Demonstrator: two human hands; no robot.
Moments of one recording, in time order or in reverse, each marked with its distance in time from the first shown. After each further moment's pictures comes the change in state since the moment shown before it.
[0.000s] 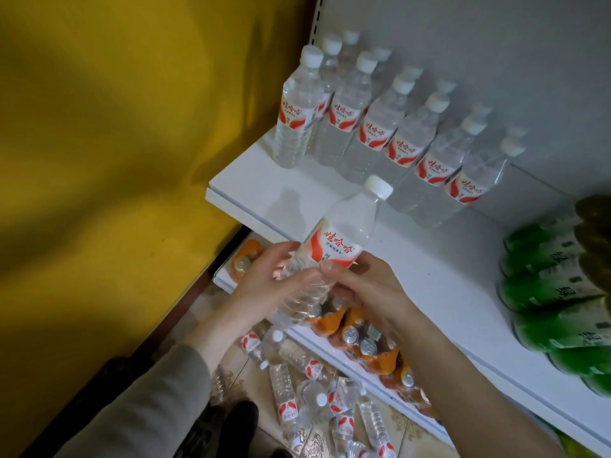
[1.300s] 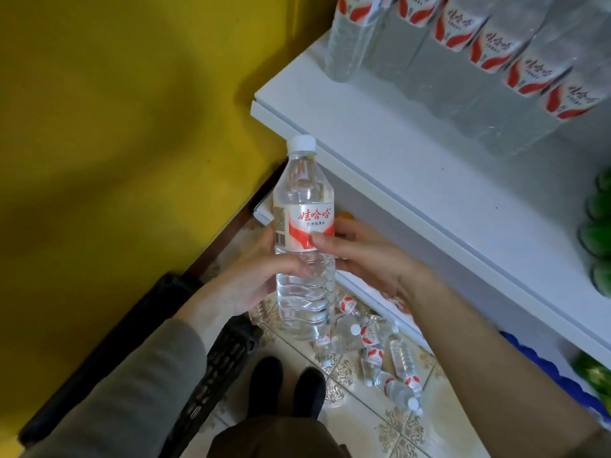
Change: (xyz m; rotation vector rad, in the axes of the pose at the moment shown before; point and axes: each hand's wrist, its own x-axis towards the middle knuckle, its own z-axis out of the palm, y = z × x) left_hand -0.068 -0.064 -0.028 -0.458 -0.147 -0.245; right_hand -0.008 0.052 0.054 -0.081 -0.475 0.107
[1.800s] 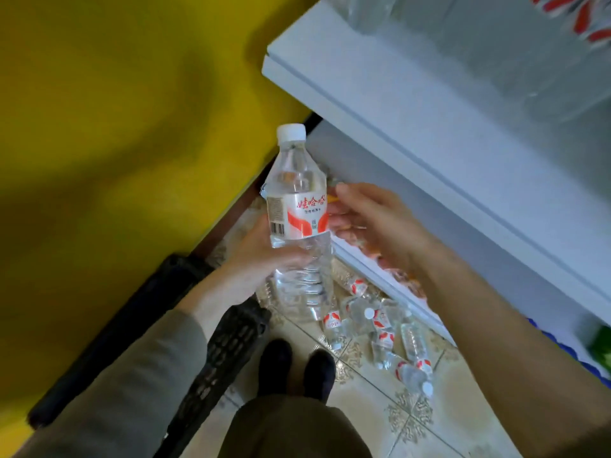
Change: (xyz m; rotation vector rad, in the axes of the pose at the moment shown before) left_hand 0.009 -0.037 -0.041 0.189 0.102 0.068; right_hand 0.036 0.021 0.009 -0.008 0.217 -0.022
